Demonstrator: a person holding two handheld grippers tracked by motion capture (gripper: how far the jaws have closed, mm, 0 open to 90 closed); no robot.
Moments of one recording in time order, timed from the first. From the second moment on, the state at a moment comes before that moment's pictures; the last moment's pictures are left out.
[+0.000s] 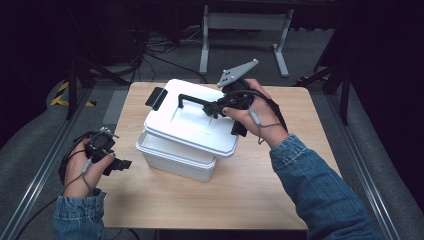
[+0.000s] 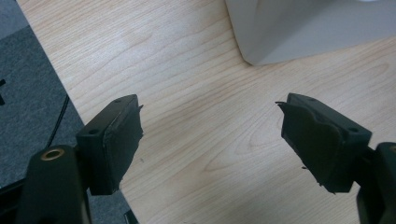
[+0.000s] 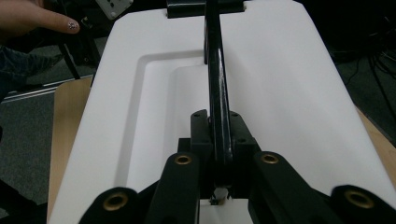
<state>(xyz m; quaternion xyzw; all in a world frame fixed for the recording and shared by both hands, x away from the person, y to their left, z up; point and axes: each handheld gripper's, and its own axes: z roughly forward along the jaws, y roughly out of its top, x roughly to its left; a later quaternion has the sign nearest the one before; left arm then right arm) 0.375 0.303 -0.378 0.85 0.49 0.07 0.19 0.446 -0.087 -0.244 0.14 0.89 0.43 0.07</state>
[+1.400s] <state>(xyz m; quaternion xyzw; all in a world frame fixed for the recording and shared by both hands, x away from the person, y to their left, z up) 0.378 0.299 -0.381 0.85 0.48 0.04 0.20 0.452 -0.265 -0.266 0.29 0.85 0.42 0.13</state>
